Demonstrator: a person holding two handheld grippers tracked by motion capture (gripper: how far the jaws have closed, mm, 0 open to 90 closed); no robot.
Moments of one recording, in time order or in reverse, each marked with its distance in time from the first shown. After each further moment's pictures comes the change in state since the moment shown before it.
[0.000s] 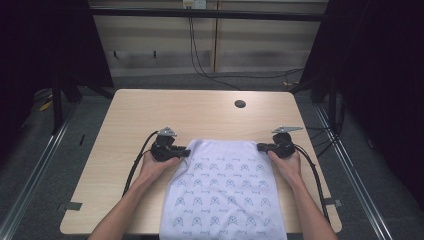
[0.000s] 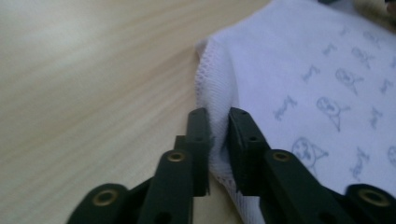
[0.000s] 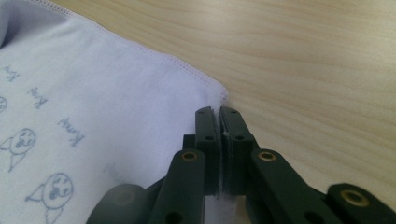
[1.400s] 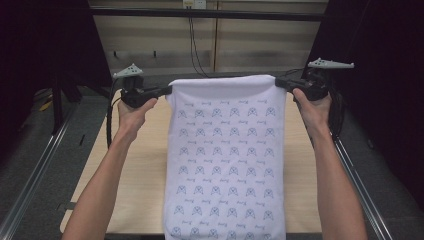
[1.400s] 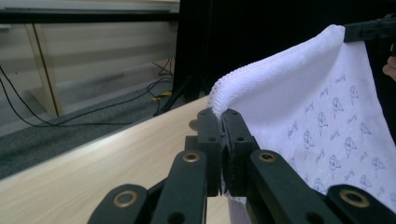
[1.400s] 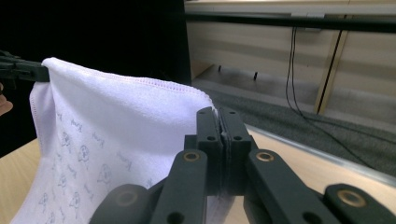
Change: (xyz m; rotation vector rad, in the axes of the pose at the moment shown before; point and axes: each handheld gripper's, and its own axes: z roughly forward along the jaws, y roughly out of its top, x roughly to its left) left arm 0.020 0.140 -0.123 -0.395 0.053 0.030; right arm 0.007 0.170 -0.138 -0.398 0.026 -0.073
